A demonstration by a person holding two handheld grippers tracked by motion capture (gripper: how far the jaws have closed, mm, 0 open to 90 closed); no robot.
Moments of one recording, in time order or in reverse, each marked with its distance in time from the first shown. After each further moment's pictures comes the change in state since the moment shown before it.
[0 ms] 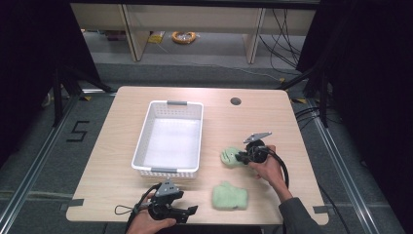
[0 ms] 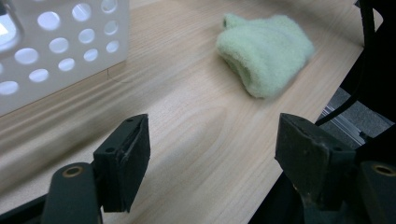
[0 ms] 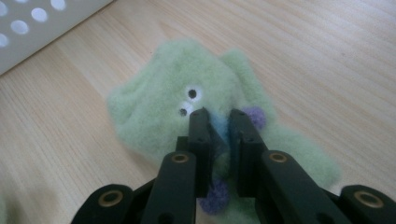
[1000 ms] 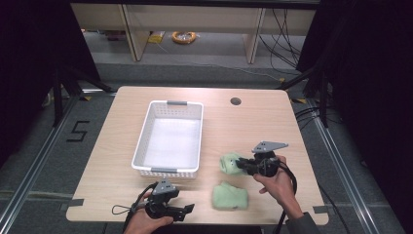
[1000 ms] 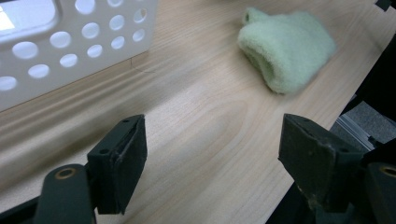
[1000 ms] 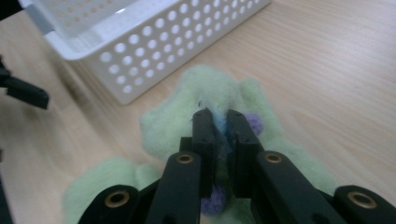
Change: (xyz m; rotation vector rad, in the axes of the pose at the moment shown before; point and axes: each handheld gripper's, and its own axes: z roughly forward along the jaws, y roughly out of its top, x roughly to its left) left arm 0.010 -0.004 -0.002 0.018 0.045 -0.022; right arm 0.055 -0.011 -0.071 -0.162 0.080 0.023
